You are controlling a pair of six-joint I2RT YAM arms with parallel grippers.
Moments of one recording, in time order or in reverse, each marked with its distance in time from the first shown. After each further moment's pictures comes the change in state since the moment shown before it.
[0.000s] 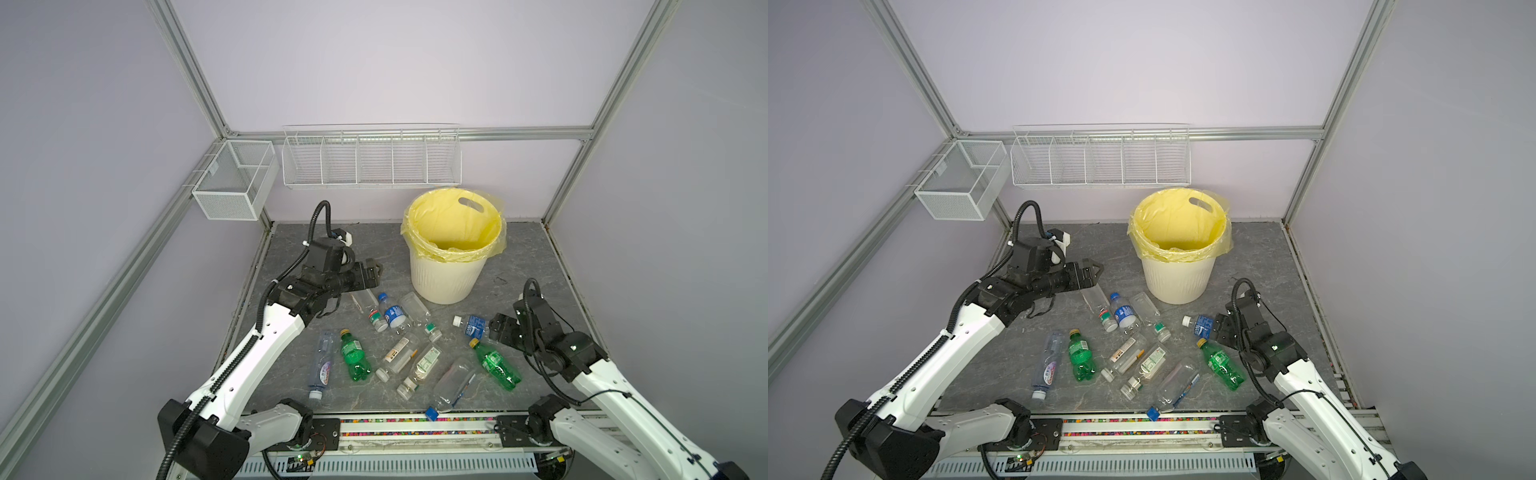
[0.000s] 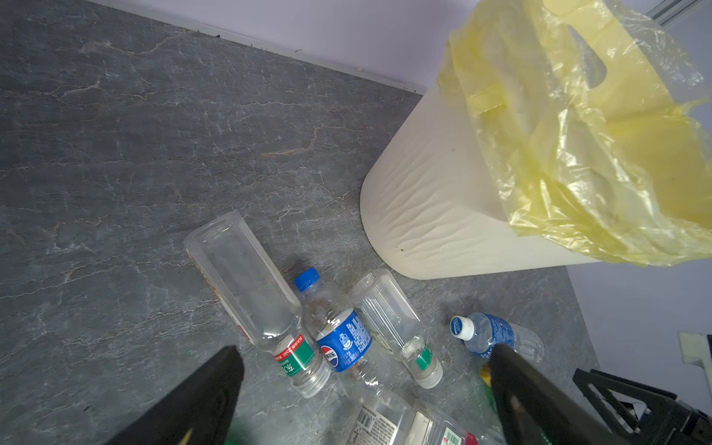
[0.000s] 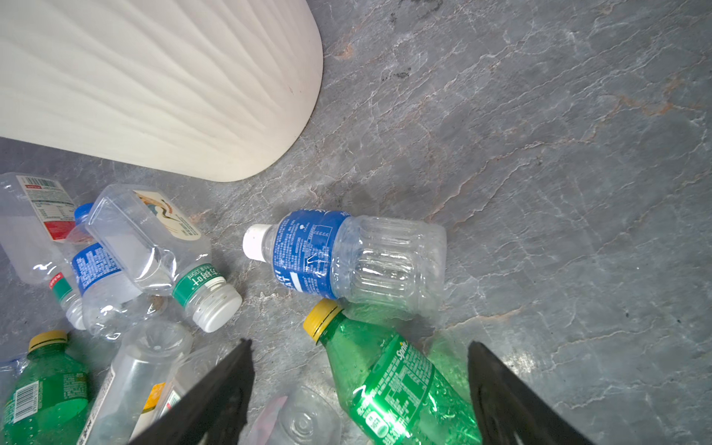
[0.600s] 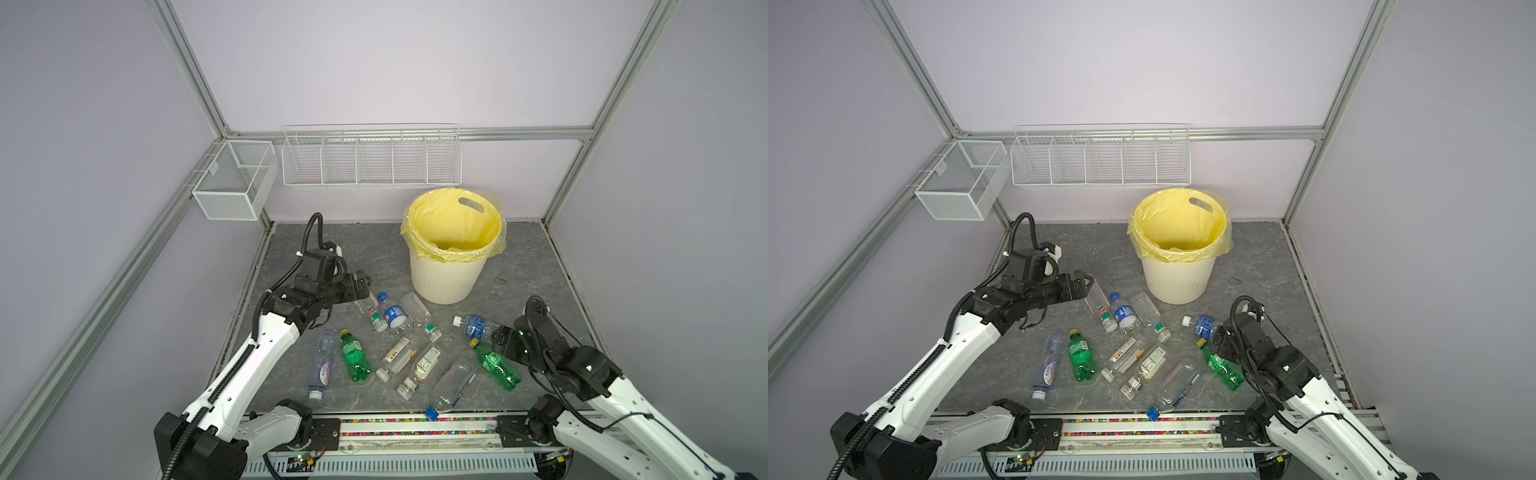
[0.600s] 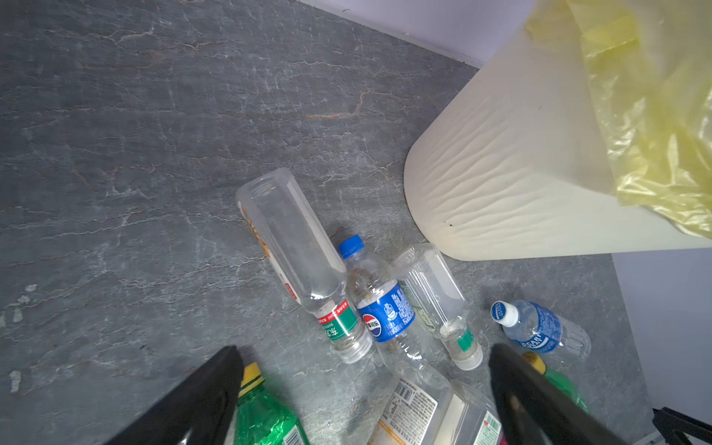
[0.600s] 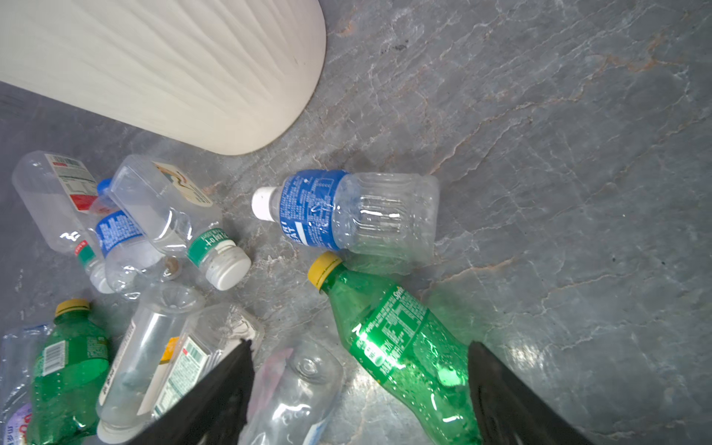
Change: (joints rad) left arm 0.052 -0.071 -0.099 -0.058 -0.026 0.011; right arm 0.159 -0.132 0.000 -0.167 0.080 0.143
